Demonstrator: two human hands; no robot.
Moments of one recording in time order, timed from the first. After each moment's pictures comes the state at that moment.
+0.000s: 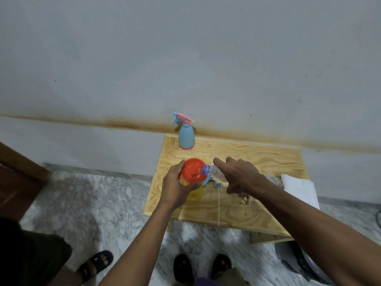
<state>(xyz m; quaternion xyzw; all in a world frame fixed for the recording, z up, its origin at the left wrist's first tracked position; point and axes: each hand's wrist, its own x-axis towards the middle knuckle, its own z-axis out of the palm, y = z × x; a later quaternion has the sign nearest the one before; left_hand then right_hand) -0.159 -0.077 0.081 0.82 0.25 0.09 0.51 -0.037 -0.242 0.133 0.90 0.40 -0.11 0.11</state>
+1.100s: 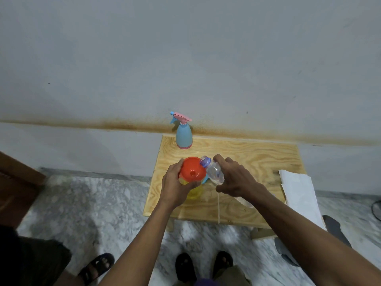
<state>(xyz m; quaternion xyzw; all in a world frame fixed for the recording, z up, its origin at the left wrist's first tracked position) -0.159 -0.075 0.083 0.83 0.24 0.08 0.49 -0.049 -0.250 0.100 0.92 0.36 -0.11 -0.14</state>
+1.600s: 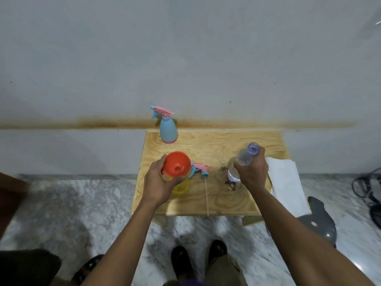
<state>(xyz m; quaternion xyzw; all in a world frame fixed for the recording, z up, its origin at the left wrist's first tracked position) -0.158 -0.074 0.079 0.83 0.24 0.07 0.50 -0.029 -0.319 0.054 0.89 -0.05 0.07 -0.44</state>
